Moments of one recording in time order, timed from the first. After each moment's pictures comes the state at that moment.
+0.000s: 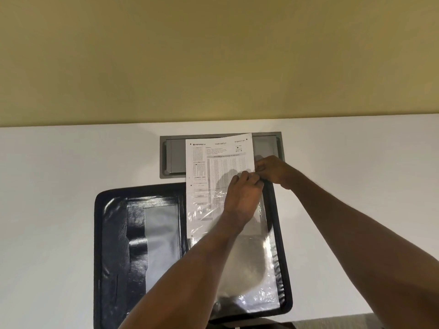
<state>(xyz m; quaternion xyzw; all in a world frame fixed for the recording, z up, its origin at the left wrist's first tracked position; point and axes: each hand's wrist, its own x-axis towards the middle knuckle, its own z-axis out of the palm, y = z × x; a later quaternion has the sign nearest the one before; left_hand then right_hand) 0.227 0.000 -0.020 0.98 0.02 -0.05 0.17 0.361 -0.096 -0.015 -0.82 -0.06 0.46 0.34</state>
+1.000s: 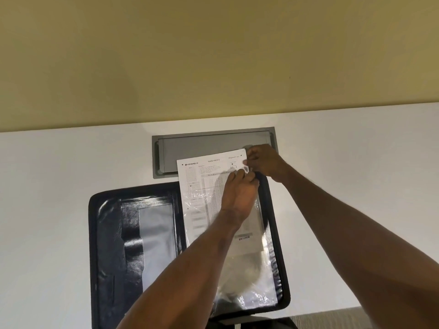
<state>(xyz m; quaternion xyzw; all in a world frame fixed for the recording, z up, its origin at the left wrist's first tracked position) 0.228 -0.012 -0.035 0.98 0.03 -0.01 0.18 0.360 -0.087 -0.012 -0.84 -0.05 0.37 0.39</state>
